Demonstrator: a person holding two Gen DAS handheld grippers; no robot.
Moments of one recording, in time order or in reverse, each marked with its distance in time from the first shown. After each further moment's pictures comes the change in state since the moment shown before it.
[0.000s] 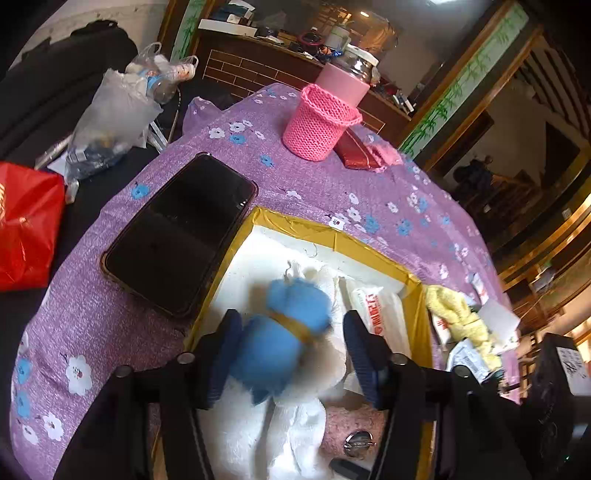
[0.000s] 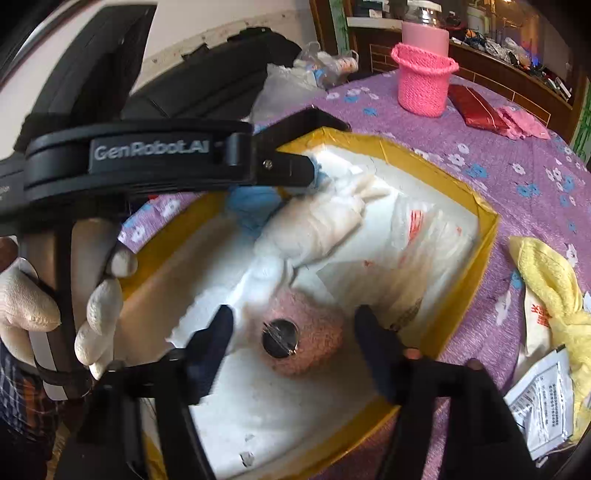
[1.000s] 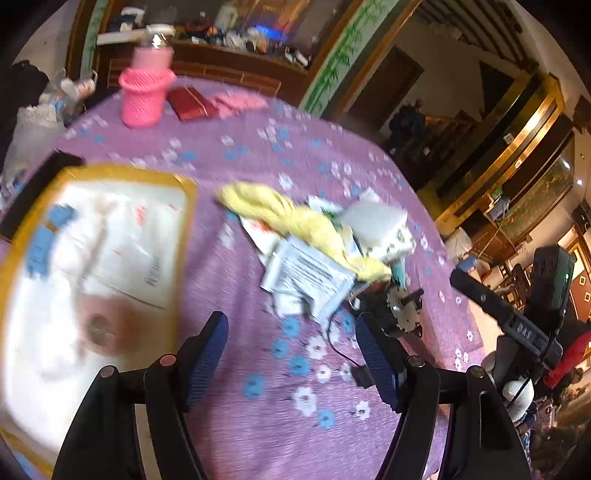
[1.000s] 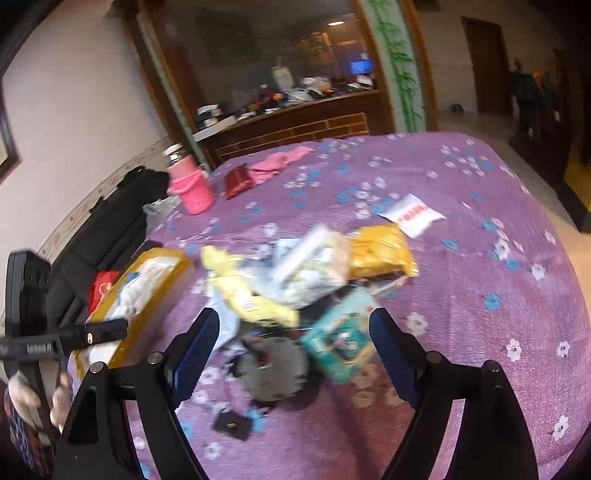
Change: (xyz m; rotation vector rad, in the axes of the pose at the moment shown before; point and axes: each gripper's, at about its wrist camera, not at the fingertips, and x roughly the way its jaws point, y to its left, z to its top) left arm -0.017 -0.178 -0.093 0.225 0.093 -0.168; right arm -0.214 -0.213 -0.165 0.468 -0.394 -0.234
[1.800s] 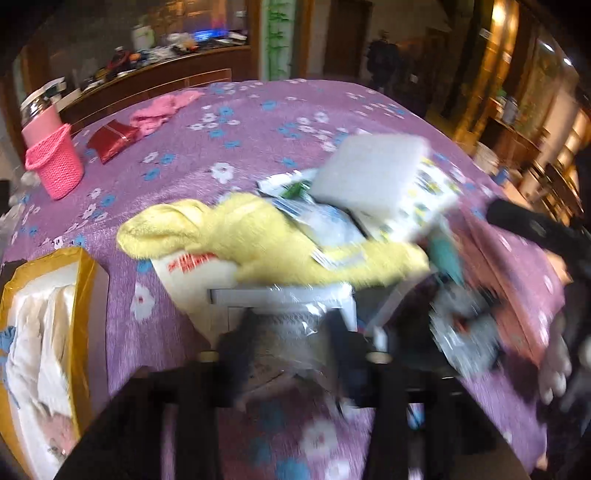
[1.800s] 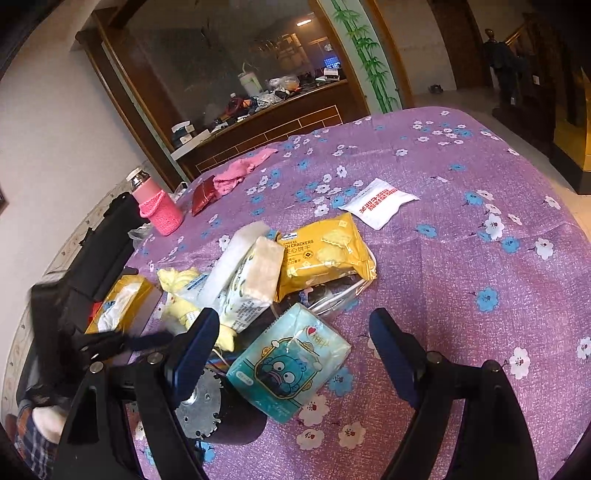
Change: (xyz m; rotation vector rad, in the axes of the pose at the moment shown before) left arm 0.119 -0.068 0.016 0.368 0.092 0.188; right arm 0.031 -0.064 0.000 0.123 -0.016 0.013
